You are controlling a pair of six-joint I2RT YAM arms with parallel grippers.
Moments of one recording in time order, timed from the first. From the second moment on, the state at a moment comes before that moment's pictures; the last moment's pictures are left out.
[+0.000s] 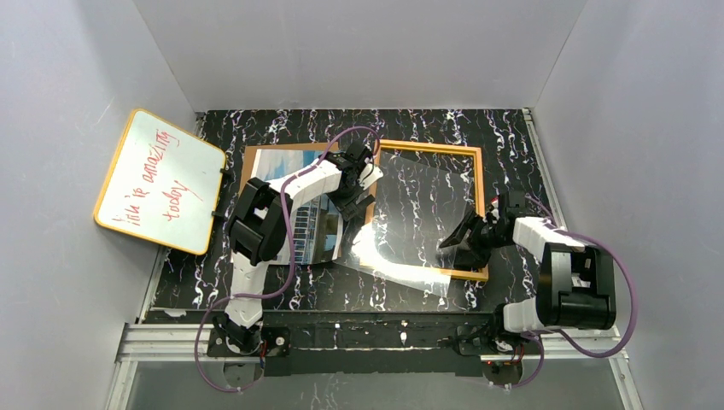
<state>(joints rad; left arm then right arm) -0.62 2.08 1.58 -0.76 -0.20 0.37 -0.04 1.38 0.62 -0.54 -0.58 0.57</state>
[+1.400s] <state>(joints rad) -0.61 2.08 1.58 -0.79 -0.15 0.37 -0.04 1.41 0.69 -0.25 -0.65 0.58</state>
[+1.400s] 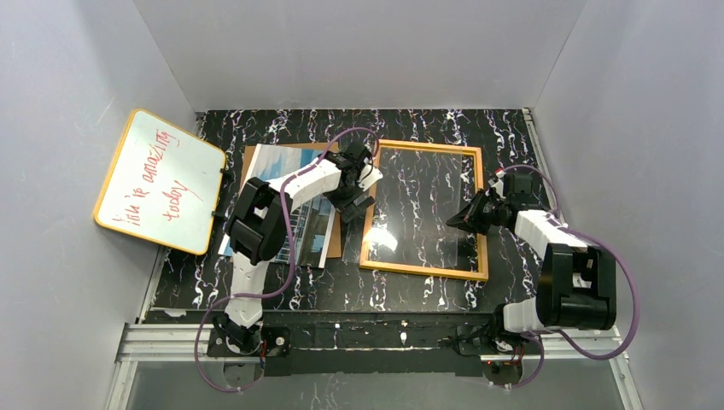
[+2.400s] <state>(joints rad) -0.58 2.12 1.75 -0.87 -0.12 0.33 -0.05 1.36 0.87 -0.53 -0.45 0.33</state>
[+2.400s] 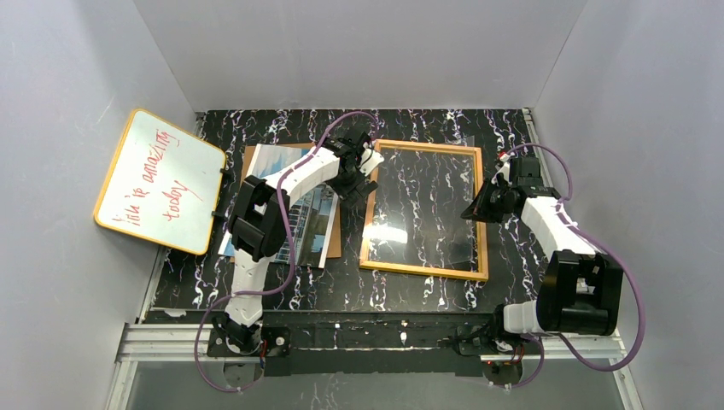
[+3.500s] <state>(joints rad) -0.58 2.12 1.74 -0.87 -0.12 0.33 -0.08 1.42 0.95 -0.60 -0.46 0.24</state>
